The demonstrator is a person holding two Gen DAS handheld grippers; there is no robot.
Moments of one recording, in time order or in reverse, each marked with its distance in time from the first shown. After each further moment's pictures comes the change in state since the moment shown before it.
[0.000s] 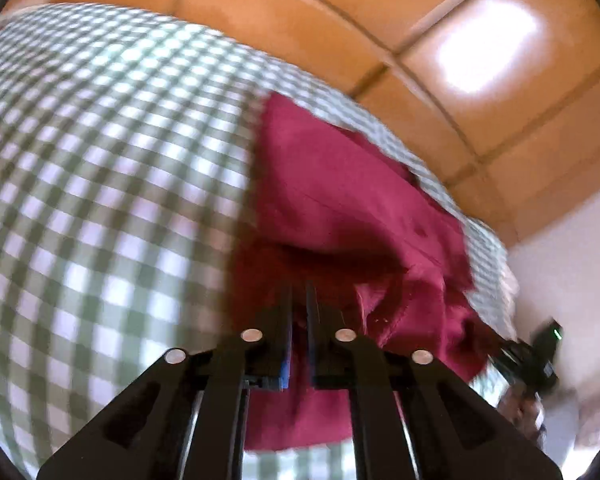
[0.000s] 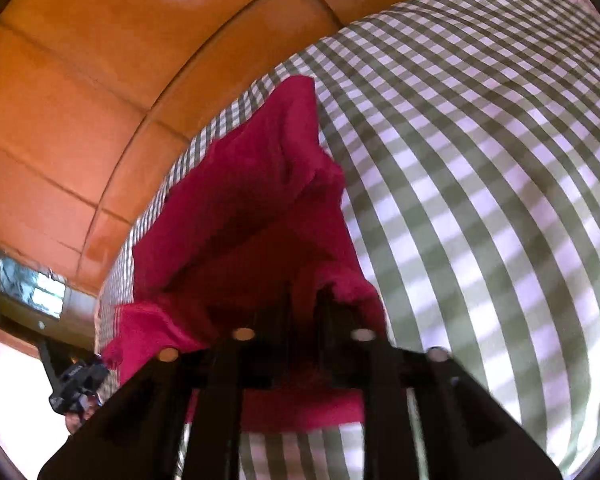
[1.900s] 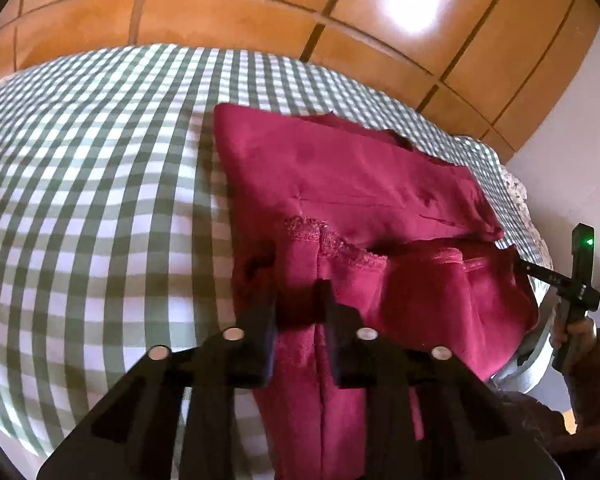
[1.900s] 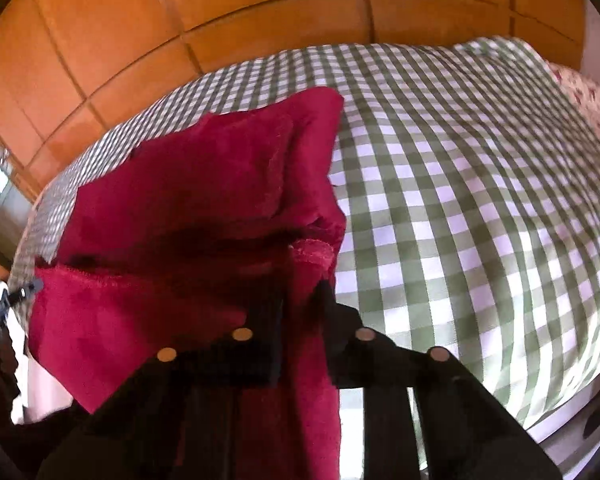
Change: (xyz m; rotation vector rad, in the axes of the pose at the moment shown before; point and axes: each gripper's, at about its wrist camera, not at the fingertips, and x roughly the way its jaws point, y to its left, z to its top) left arm -0.043 0.004 -0.084 0.349 0.022 0.005; right arm -0.033 0.024 -0.088 -0.405 -0.005 -0.272
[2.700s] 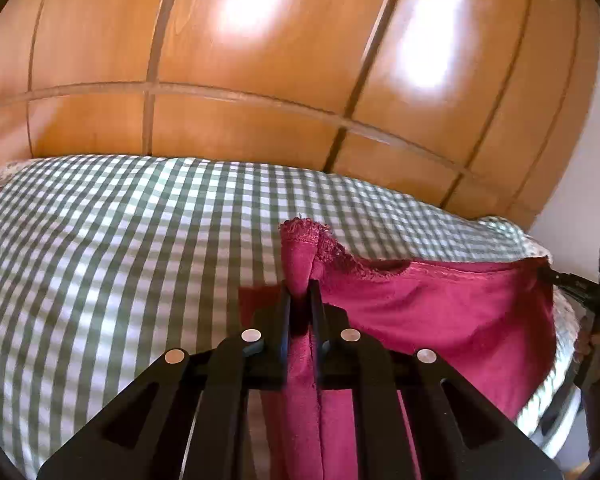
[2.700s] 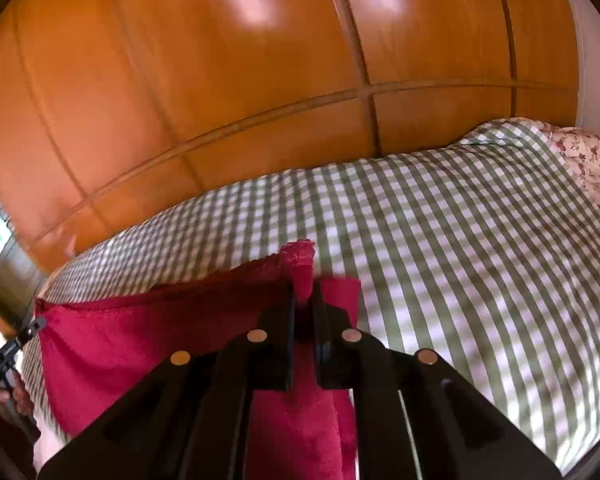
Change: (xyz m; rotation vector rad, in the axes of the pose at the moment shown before) left arm 0.007 0.004 0.132 0.005 -0.239 0.129; right arm -0.006 0.009 0.140 0.084 -0.253 0.010
